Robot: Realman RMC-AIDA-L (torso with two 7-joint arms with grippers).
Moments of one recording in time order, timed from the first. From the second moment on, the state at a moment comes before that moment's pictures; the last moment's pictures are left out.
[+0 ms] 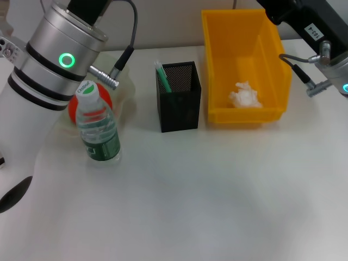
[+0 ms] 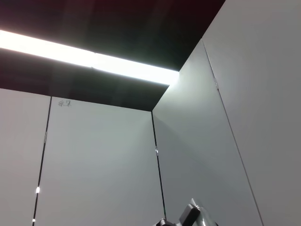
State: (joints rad) left arm -0.62 -2.08 2.02 0.69 -0.18 1.33 -1.27; right arm 0.65 2.09 -0.90 -0.29 -0.95 -1.82 0.97
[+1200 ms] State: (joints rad) left arm -0.63 -2.08 2.02 0.69 -0.19 1.33 -1.26; right arm 0.68 2.09 -0.90 -0.29 -0.95 -1.82 0.97
